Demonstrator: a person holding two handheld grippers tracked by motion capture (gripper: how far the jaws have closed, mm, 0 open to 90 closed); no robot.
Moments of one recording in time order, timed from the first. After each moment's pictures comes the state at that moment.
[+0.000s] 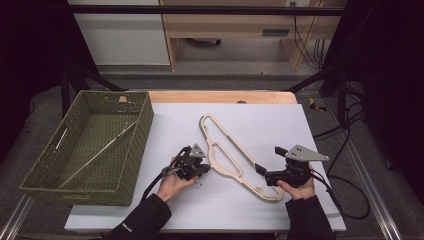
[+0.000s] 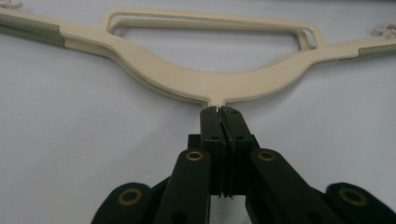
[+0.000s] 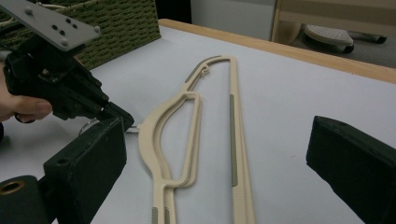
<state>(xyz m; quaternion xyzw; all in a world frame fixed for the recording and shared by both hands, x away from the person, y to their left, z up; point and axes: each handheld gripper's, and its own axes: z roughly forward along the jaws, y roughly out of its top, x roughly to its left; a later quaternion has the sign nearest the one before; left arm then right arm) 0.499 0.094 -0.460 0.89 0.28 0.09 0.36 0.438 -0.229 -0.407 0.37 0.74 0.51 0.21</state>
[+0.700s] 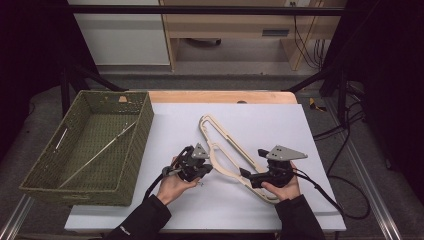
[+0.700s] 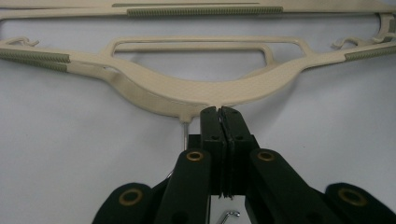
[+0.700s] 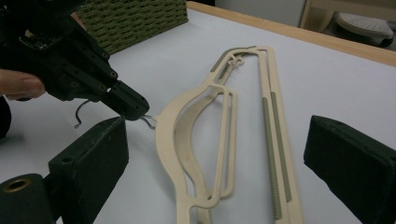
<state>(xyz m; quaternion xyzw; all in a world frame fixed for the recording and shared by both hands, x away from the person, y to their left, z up) 0.482 0.084 -0.433 0.89 0.27 0.10 0.35 0.446 -0.189 -0.416 0.34 0.78 0.50 0.18</state>
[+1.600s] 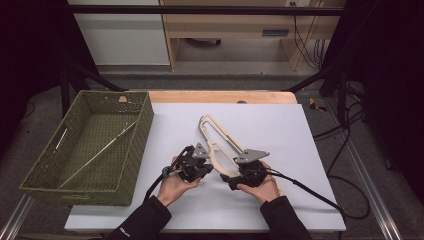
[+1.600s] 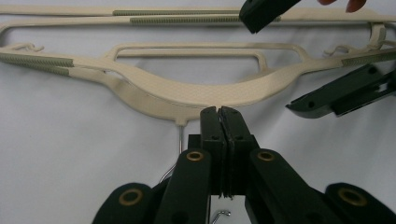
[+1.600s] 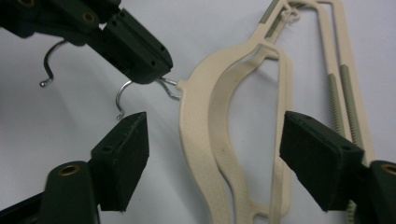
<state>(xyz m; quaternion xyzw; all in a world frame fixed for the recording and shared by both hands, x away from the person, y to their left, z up) 0.477 0.082 -0.426 0.89 0.27 0.10 0.35 0.463 -0.131 -0.448 0.31 0.84 0.41 0.15</state>
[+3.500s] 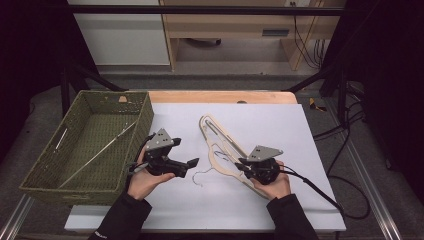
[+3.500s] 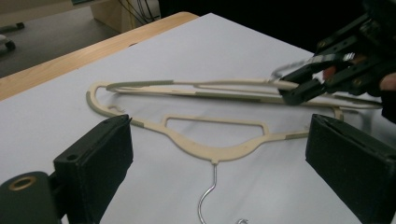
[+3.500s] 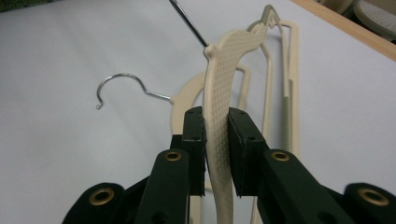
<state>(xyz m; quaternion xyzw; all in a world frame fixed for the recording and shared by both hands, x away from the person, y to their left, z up) 0.464 0.157 -0.371 0.81 0.29 0.15 0.49 0.459 -0.163 -0.421 0.28 0.84 0.41 0.20</state>
